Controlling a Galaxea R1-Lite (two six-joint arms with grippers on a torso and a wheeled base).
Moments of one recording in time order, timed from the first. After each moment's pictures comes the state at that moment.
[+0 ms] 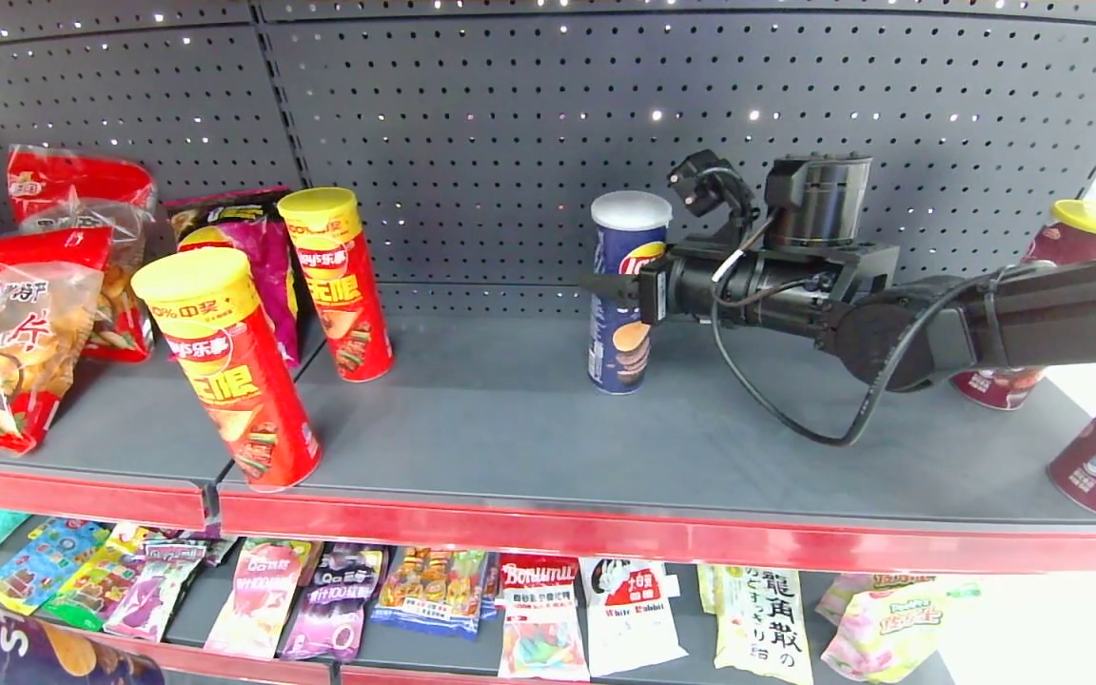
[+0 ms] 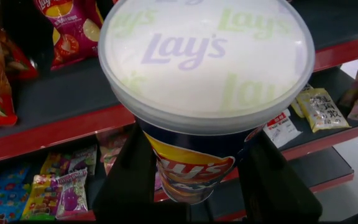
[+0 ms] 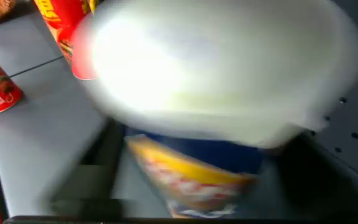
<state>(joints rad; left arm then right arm) -0.09 0.36 -0.47 0.22 -0.21 0.17 0.47 2.02 -1.40 -0.49 0.33 -0.11</state>
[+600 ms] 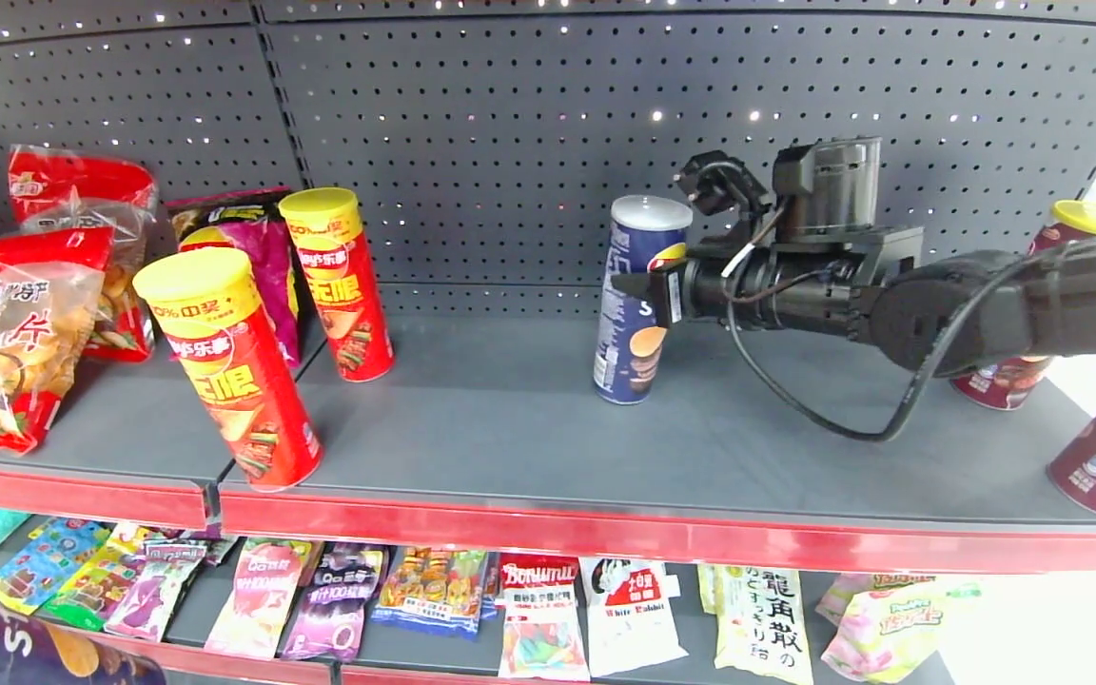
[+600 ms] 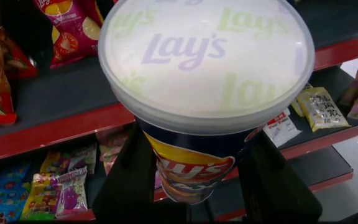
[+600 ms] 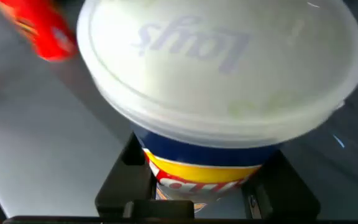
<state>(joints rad) -0.09 0.36 -0.46 0.22 -0.21 0.17 0.48 1.95 -1.41 -0.26 0.13 -0.11</state>
